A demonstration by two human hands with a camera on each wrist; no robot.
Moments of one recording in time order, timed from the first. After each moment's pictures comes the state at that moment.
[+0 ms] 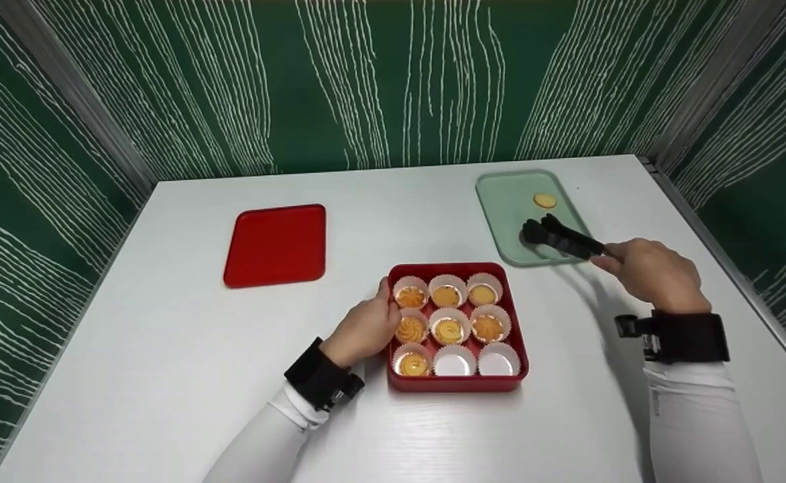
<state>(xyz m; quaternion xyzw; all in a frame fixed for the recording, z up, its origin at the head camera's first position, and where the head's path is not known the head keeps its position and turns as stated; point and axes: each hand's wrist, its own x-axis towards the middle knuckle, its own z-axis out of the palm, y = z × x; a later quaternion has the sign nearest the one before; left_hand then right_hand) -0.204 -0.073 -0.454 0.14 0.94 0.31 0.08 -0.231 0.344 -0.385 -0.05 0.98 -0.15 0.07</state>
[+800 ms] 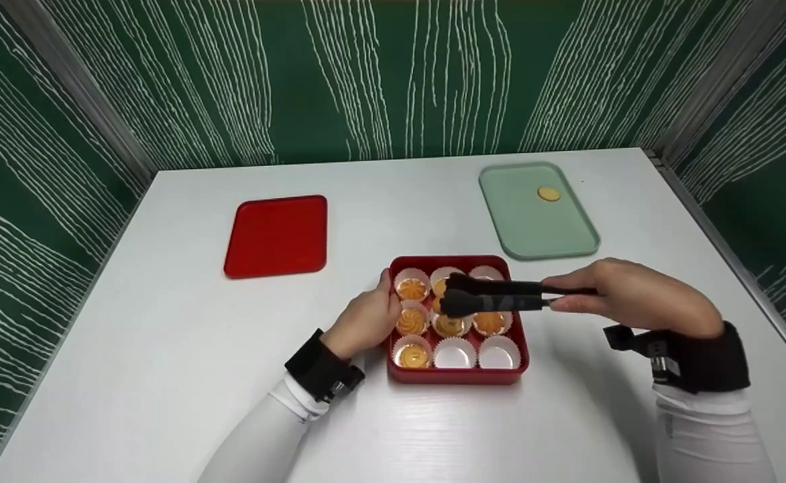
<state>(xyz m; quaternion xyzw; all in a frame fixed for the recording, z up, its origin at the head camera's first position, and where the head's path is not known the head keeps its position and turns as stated) -0.205 -0.075 -0.453 0.14 0.93 0.32 0.08 -0.187 0.286 -0.349 -0.30 0.93 -0.18 0.12</state>
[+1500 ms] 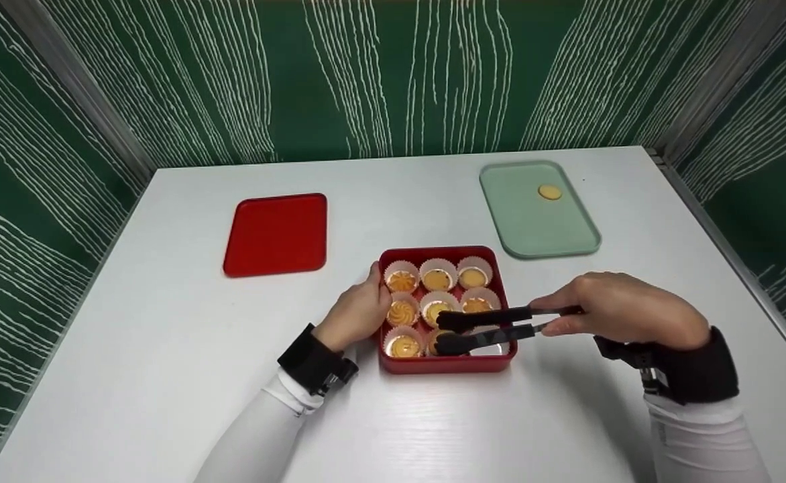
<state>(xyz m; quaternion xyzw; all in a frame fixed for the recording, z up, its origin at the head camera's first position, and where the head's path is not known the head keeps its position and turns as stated) -0.215 -0.085 -0.453 0.11 0.94 0.32 0.08 -0.178 0.267 -0.352 -0.32 0.93 -0.14 0.15</state>
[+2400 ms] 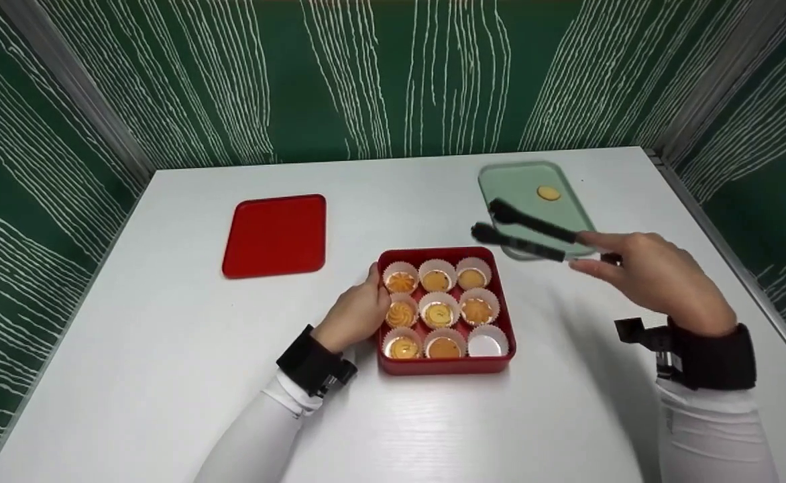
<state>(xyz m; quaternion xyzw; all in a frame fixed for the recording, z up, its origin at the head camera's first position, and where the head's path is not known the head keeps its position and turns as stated) -0.215 -0.085 -0.455 0.11 0.94 0.32 0.08 -0.194 0.301 -0.350 -0.17 0.97 -0.18 -0.03</state>
